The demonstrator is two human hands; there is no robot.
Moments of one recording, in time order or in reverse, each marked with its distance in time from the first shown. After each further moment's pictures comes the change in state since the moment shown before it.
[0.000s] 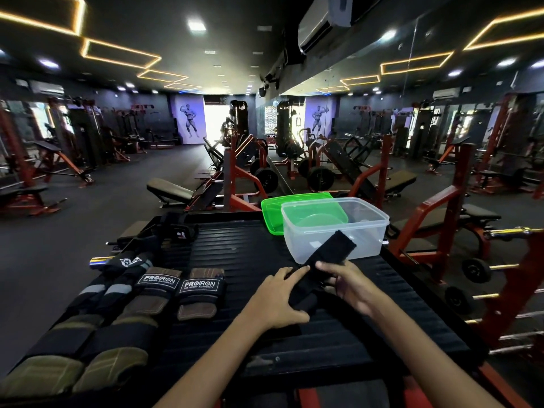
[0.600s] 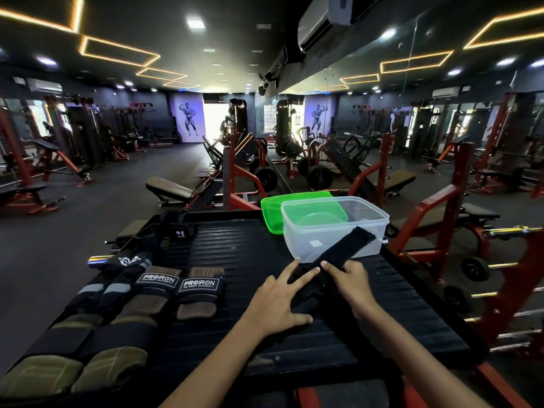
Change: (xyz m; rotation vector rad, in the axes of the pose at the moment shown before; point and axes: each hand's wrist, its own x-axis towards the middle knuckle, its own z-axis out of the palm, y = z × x) left_hand -0.003 -0.001 0.009 0.244 0.063 0.091; right_hand -0.003 0.013 0.010 -0.447 0.432 -0.322
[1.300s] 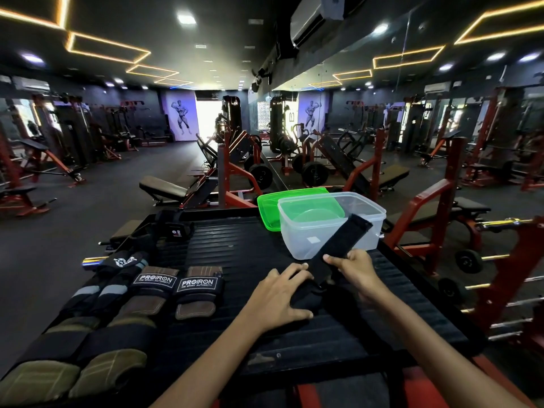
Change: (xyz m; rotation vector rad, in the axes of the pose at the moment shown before) left_hand 0.003 -0.005 -0.001 -0.026 0.035 0.110; right_hand 0.013 -0.014 -0.010 0.017 -0.056 0.099
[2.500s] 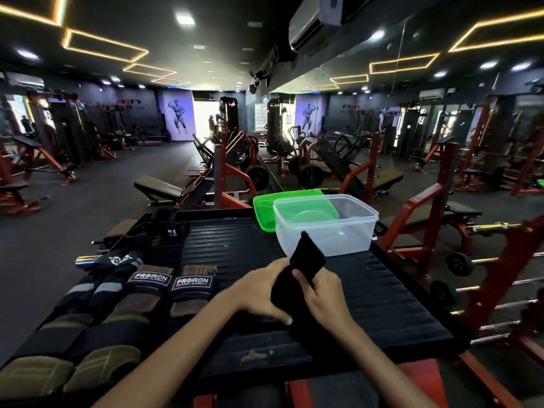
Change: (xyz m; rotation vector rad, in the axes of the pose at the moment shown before) left_hand 0.000 -0.021 -0.029 -0.356 -0.175 -0.029; right_hand -0.059 0.010 0.031 -0.350 0.029 -0.571
